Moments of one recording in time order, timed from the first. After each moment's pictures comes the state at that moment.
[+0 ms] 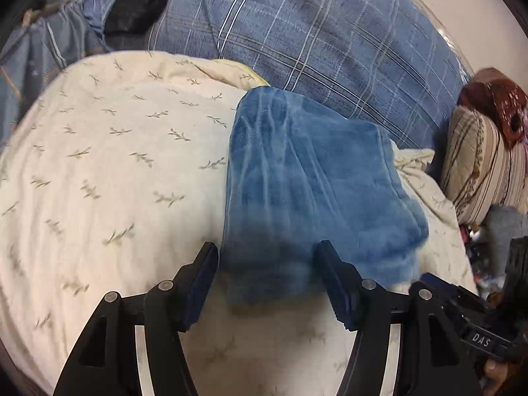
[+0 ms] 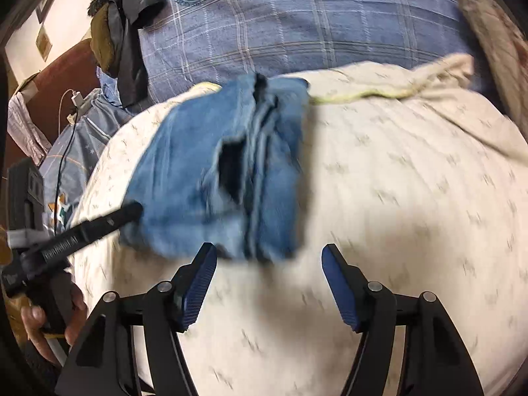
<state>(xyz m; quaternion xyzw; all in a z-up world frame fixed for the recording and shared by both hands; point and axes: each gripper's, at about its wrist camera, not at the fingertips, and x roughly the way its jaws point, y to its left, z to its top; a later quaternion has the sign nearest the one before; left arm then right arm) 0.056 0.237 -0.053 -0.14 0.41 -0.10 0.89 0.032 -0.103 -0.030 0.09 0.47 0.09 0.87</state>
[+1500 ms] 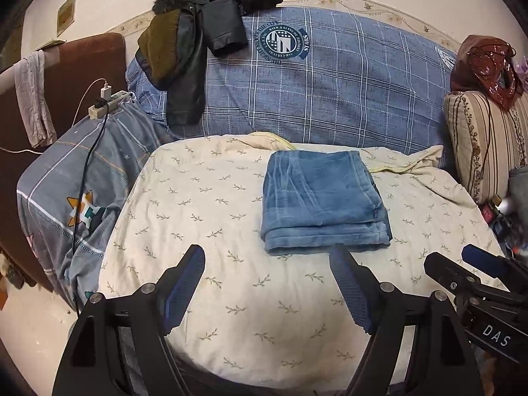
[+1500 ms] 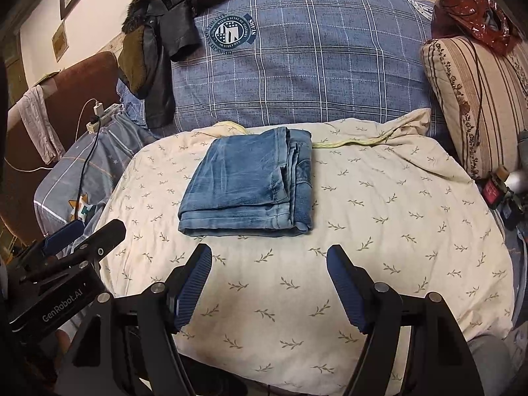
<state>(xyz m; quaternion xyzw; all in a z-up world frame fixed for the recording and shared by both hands) -0.110 0.185 0.064 0.00 0.33 0.02 0.94 -0.059 -0.064 0.066 0.05 0.40 0.06 0.91</state>
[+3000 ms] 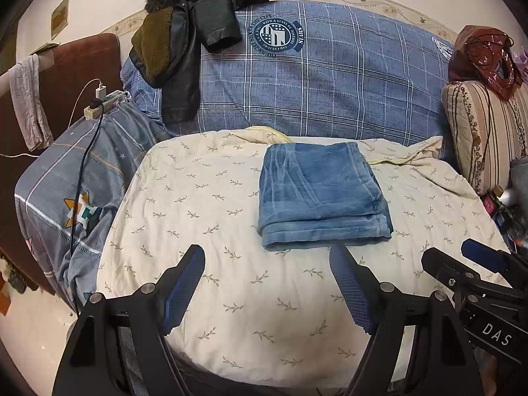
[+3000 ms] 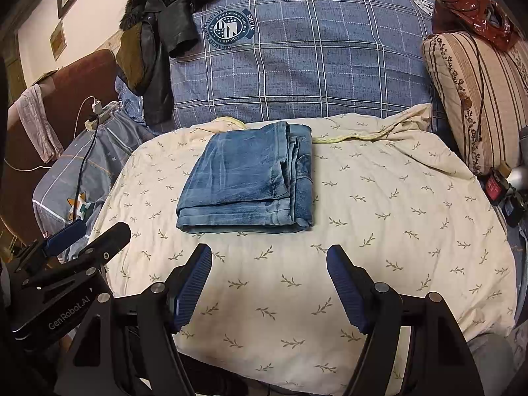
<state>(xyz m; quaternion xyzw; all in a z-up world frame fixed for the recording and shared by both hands) -0.105 0.176 0.057 0.01 0.34 0.02 0.94 -0.056 -0.063 0.061 0.05 0.41 0.06 0.91</state>
